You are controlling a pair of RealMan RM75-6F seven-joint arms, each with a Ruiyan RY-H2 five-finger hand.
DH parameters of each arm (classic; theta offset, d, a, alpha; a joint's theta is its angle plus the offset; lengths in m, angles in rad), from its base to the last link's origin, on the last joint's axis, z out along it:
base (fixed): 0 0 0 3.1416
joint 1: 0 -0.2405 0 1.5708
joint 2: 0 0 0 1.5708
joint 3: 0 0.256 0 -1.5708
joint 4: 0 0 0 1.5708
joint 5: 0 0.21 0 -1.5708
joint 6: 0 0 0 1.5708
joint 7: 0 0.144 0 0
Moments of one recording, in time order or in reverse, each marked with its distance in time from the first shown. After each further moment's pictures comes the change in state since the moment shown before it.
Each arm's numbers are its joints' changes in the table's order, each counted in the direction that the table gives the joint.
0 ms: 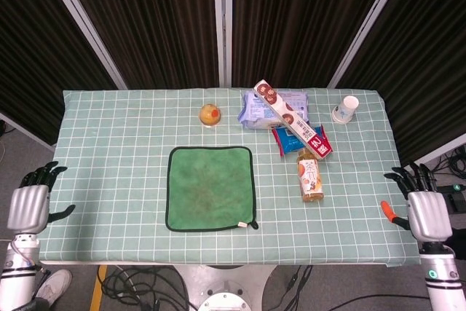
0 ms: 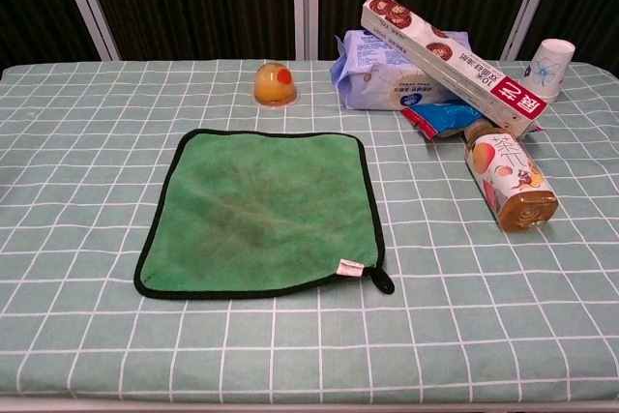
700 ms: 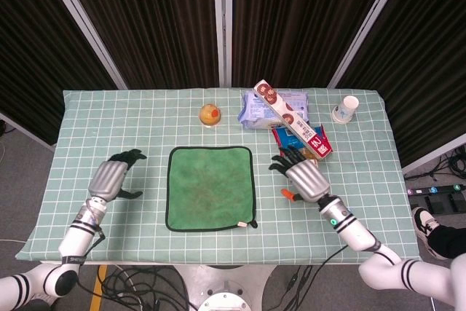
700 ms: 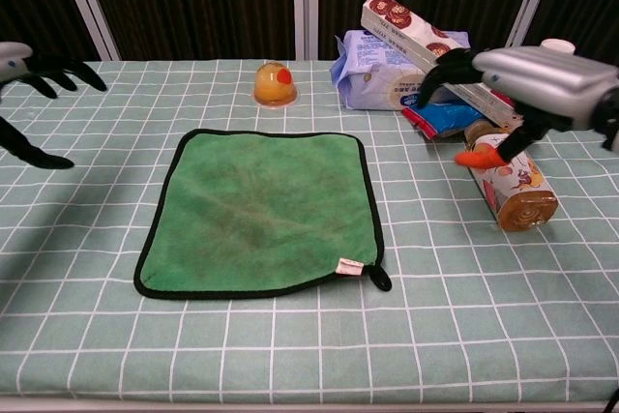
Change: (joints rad) left arm 0.312 -0.149 -0.086 0.097 -0.111 -0.422 -0.066; right arm -0.469 -0.269 0.048 0.162 -0.052 -0.468 -0.047
